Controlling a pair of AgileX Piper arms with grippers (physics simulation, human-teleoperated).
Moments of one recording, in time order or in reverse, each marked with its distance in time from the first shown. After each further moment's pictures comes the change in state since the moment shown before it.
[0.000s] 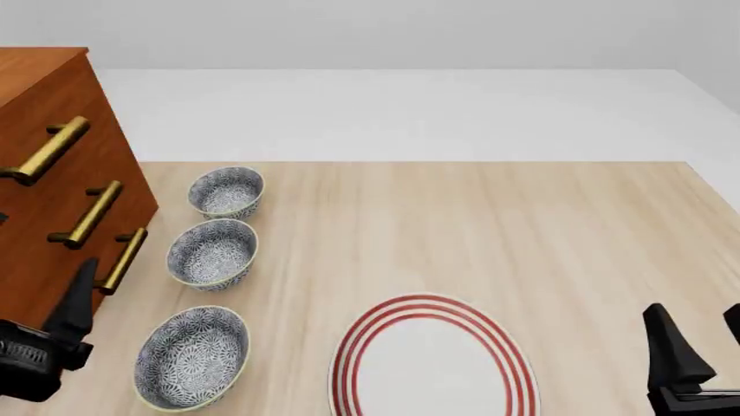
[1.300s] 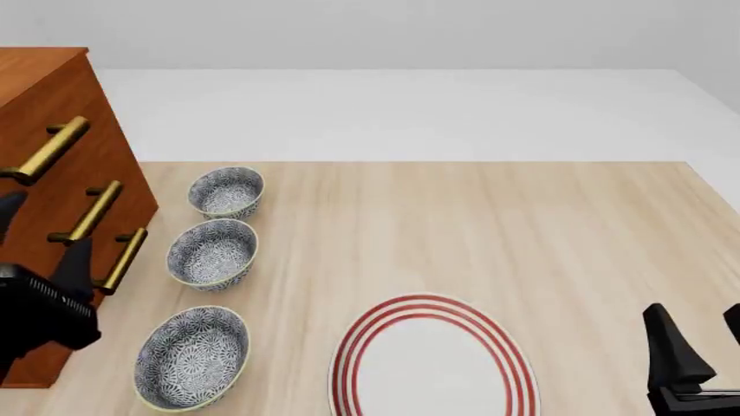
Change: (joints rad) left arm 0.127 0.355 -0.005 -0.312 0.316; right arm 0.000 0.000 0.000 0.000 0.000
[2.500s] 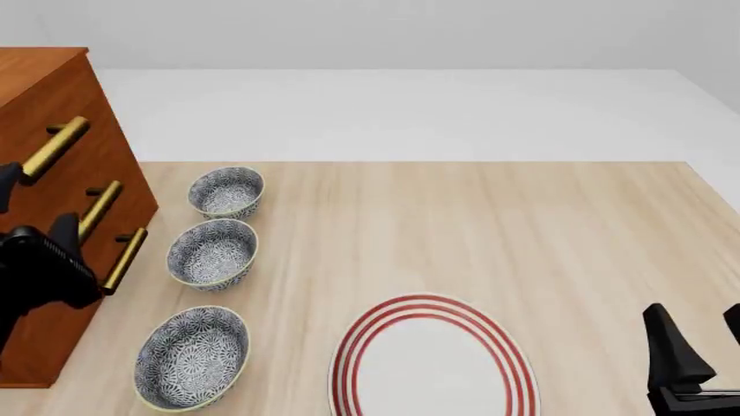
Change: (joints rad) left arm 0.081 0.220 -0.090 -0.128 0.106; right arm 0.000 0.000 0.000 0.000 0.000
